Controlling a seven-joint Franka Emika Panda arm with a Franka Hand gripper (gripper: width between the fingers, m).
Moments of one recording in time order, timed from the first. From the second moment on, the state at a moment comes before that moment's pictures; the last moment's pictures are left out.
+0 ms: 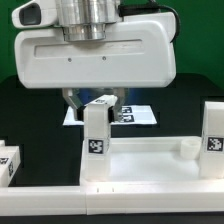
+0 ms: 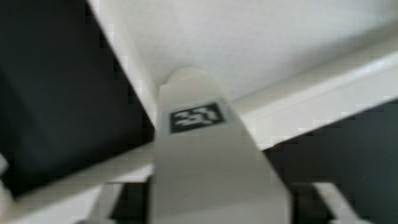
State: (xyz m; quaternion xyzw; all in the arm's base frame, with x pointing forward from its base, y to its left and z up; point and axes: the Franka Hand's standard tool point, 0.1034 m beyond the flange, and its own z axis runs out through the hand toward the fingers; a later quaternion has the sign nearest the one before) arm 0.633 -0.049 0.112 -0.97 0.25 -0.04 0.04
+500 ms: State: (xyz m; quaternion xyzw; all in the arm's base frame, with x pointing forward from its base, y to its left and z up) arm 0.631 -0.048 0.113 -0.82 0.57 -0.01 0.06
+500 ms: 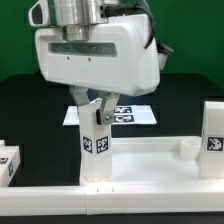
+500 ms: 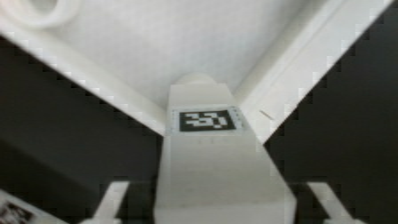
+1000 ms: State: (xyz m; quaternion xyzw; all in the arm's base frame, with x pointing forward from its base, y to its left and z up) arm 0.631 -0.047 0.113 -0.64 0.76 0.03 0.08
